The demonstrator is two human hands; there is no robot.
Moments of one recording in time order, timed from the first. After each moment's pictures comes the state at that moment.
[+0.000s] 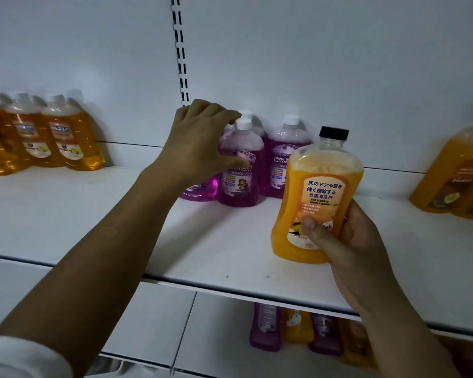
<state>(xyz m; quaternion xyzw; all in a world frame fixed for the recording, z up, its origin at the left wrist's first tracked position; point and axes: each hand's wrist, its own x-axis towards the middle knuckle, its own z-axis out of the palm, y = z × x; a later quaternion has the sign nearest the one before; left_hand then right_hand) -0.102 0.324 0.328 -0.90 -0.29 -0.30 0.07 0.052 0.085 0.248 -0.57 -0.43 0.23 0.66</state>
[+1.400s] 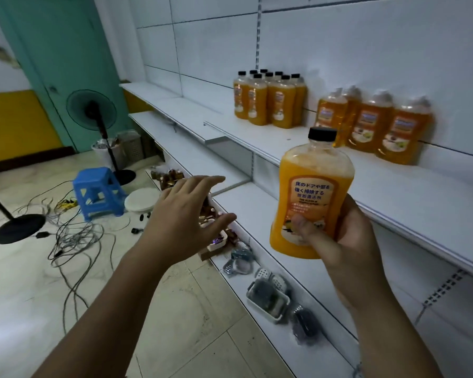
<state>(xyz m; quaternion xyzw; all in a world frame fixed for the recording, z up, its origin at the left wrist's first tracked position) -0.680 0.140 0.247 -0.69 -0.67 -0.25 0.07 -0.408 0.155 0.246 -0.38 -0.62 0.44 0.53</state>
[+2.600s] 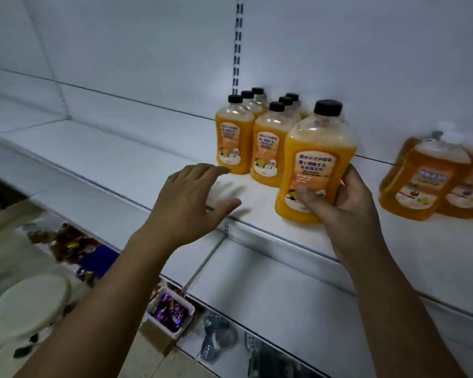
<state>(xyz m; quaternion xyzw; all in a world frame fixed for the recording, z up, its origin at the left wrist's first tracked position) -0.912 0.643 0.246 -0.83 -0.49 -0.27 0.03 -0.661 0.554 0.271 -0.52 -0.52 0.26 0.62</state>
